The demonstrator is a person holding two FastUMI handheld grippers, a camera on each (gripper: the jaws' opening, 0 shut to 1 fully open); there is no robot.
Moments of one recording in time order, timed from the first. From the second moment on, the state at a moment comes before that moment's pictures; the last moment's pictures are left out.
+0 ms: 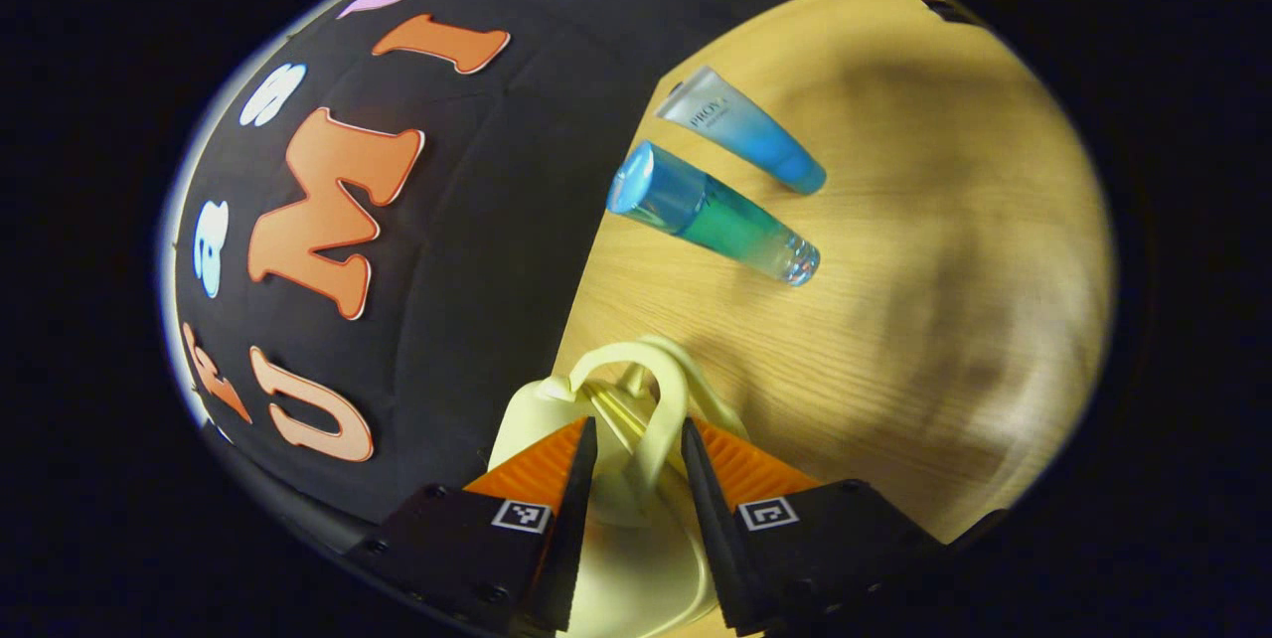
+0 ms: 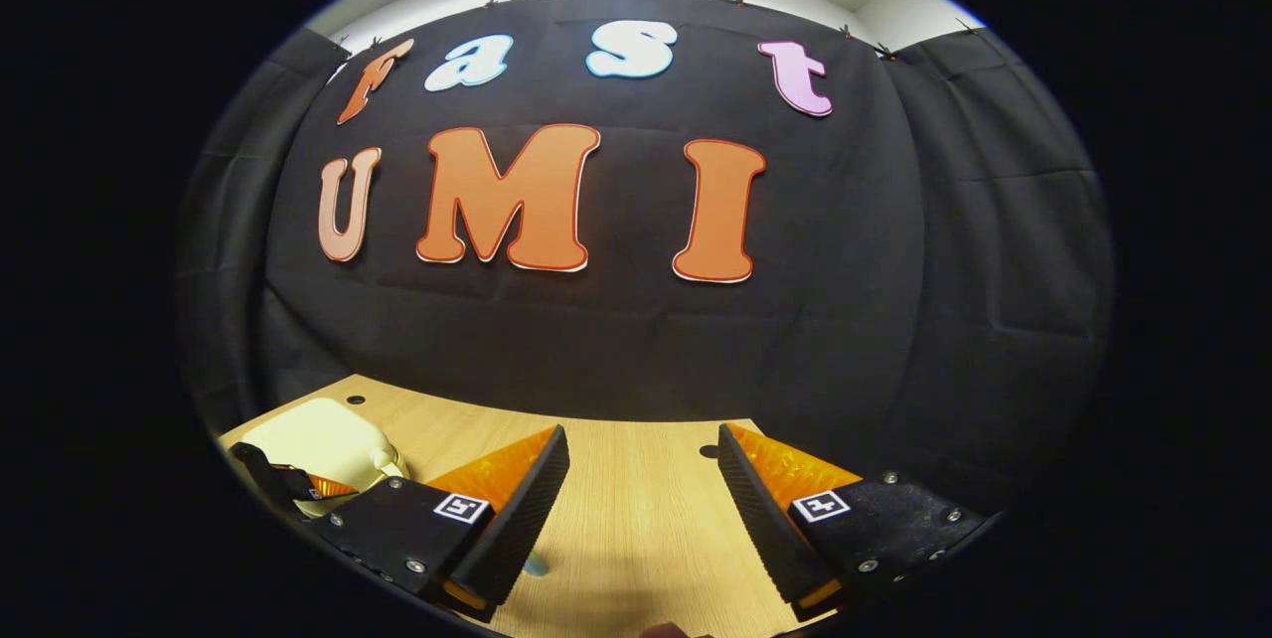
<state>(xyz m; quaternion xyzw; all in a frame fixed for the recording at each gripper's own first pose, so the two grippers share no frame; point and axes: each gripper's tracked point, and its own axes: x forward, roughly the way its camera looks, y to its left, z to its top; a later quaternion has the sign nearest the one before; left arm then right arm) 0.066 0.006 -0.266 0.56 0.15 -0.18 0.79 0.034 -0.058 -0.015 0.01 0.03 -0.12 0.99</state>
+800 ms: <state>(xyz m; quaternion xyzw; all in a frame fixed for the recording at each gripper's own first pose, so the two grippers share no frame) 0.078 0.064 -0.141 0.27 0.13 -0.09 0.95 0.048 -0.023 -0.010 0.00 0.03 -0.09 1.00</state>
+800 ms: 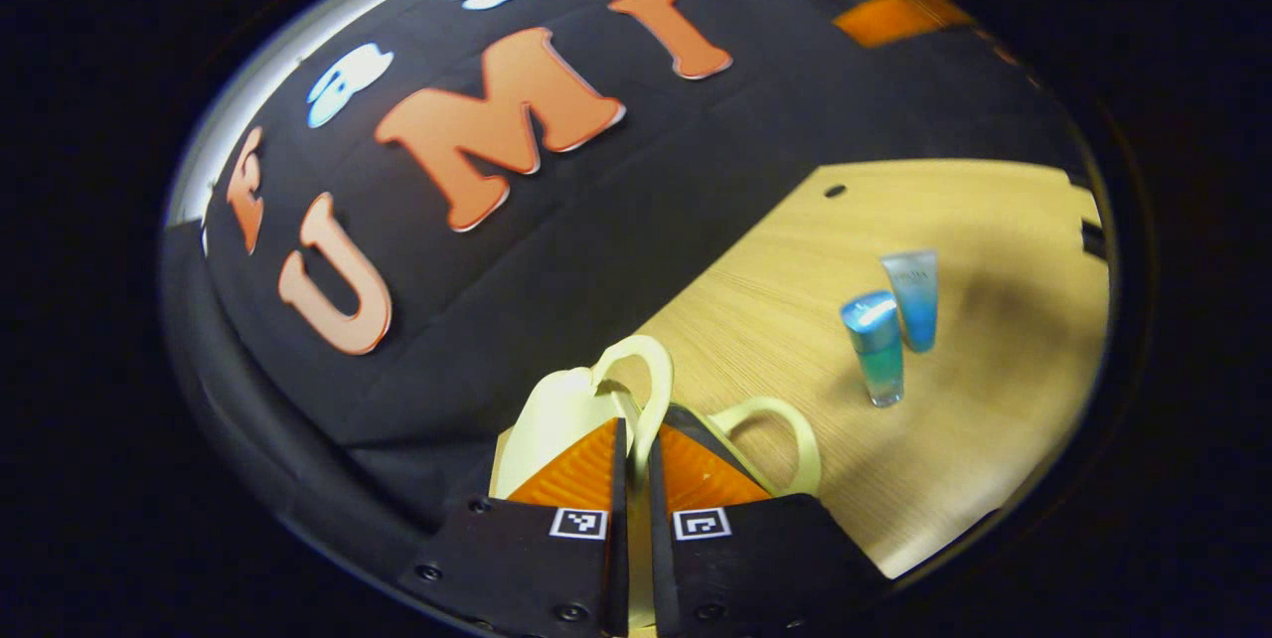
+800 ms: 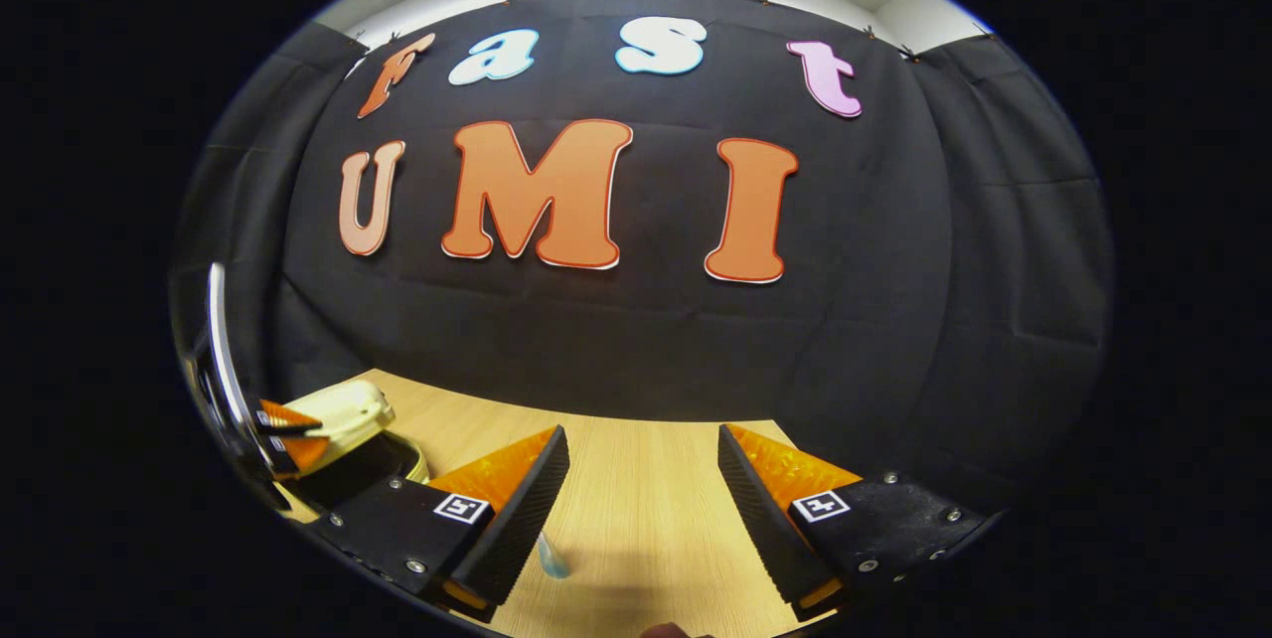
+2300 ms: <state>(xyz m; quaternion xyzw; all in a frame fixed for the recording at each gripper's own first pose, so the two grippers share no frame) 0.088 0.491 -0.178 -0.28 0.17 0.16 0.93 0.105 0.114 0.001 -0.03 0.05 -0.04 1.00</state>
